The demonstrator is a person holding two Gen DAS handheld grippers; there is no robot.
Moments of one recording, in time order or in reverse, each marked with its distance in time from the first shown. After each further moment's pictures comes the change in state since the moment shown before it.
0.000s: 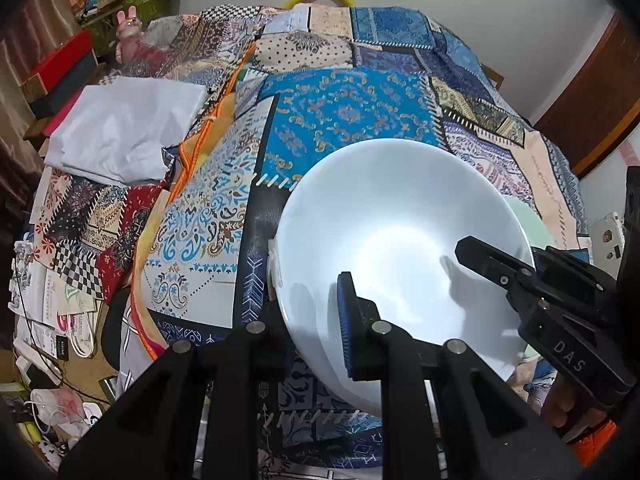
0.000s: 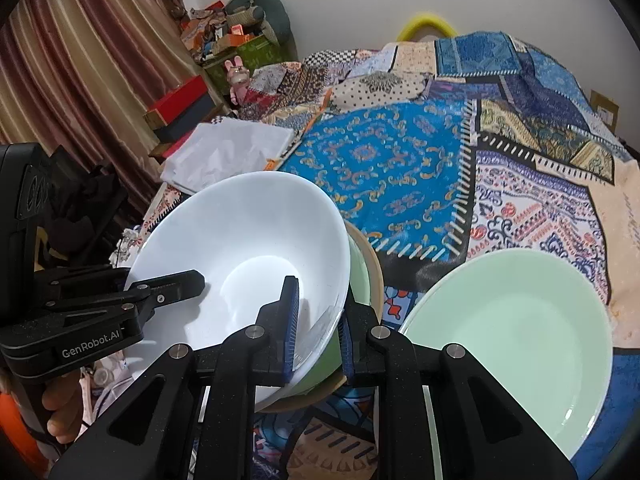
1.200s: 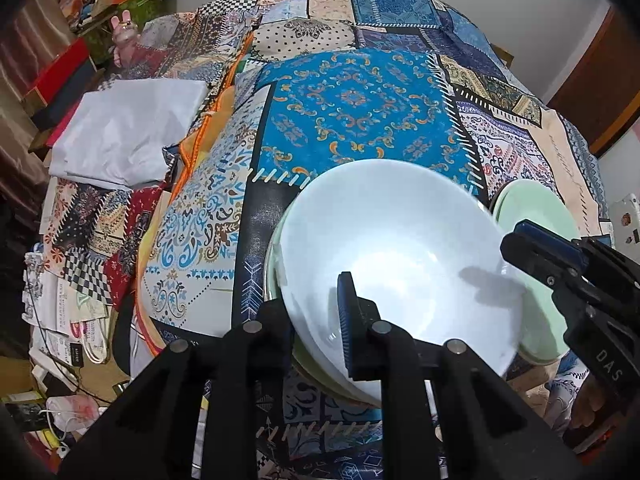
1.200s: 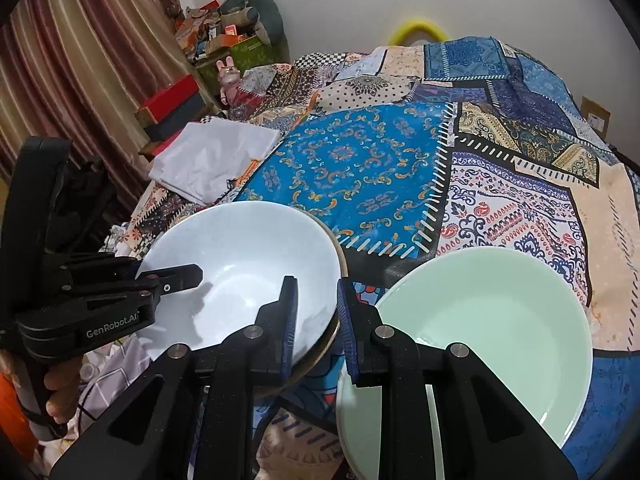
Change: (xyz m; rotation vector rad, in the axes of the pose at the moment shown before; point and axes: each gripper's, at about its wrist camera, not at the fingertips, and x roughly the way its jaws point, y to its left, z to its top) left arm 0.018 -0.013 0.007 0.056 0.041 0.079; right arm -0.010 -0.014 -0.004 -0.016 -0.016 -0.043
